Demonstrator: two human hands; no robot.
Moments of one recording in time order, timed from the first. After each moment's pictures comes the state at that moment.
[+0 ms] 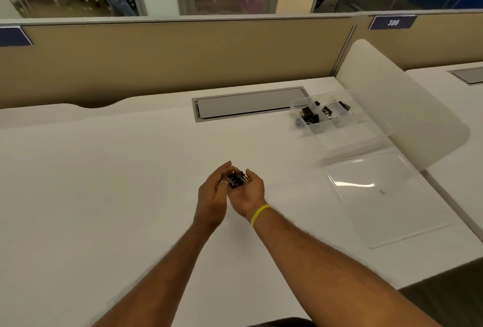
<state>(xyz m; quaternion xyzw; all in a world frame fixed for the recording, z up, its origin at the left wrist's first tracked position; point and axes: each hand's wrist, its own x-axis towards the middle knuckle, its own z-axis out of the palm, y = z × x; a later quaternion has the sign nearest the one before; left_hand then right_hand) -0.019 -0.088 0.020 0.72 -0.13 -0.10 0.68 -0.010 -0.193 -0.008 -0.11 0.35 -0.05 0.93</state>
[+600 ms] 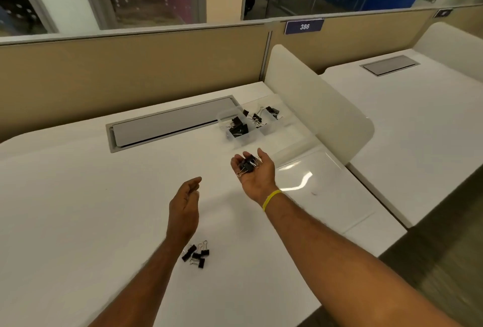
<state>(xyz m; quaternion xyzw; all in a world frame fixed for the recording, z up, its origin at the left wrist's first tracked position) -0.006 -0.221 0.002 0.74 -0.13 -0.16 0.64 -0.032 -0.410 0.044 -0.17 0.32 -0.20 0.91</state>
